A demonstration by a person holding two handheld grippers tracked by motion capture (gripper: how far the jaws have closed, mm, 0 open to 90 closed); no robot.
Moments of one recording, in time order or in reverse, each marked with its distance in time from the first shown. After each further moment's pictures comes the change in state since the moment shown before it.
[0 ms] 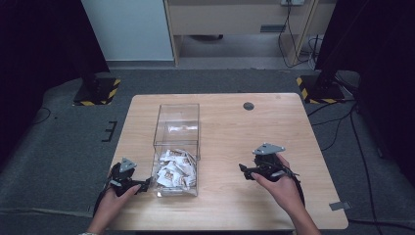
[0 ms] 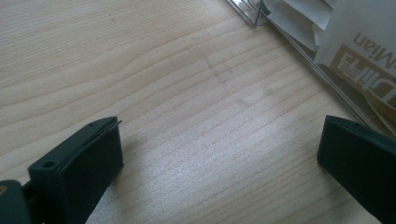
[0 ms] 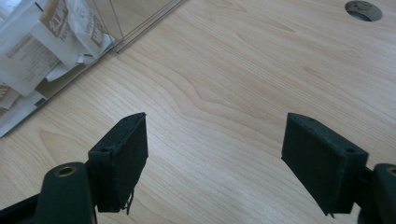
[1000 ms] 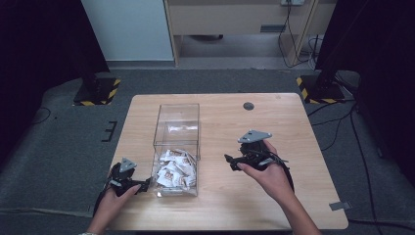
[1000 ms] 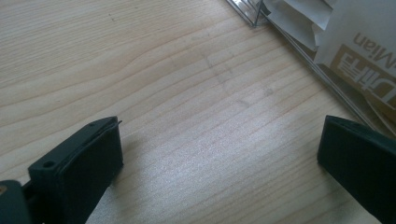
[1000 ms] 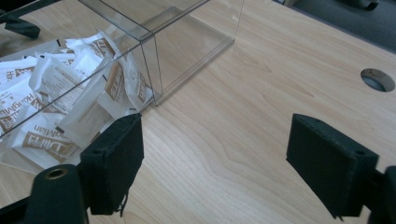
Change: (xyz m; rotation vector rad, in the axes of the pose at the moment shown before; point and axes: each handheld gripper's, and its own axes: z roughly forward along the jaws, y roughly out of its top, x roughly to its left) left arm 0.000 0.000 0.000 0.000 0.000 0.000; right arm 0.027 0.060 -0.011 -0.052 0.049 -0.083
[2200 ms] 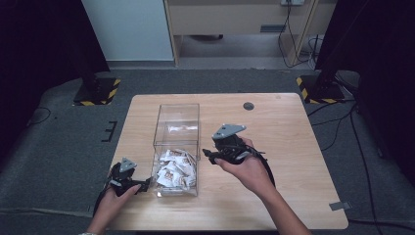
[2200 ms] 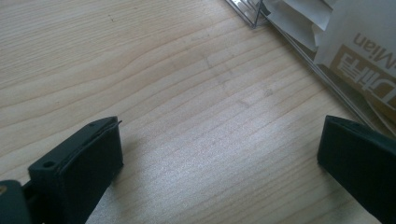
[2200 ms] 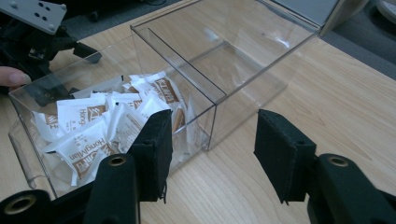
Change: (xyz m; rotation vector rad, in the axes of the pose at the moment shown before) left arm 0.000 0.000 0.000 0.000 -0.002 0.002; right arm 0.044 0.049 0.016 -0.029 0.123 -0.090
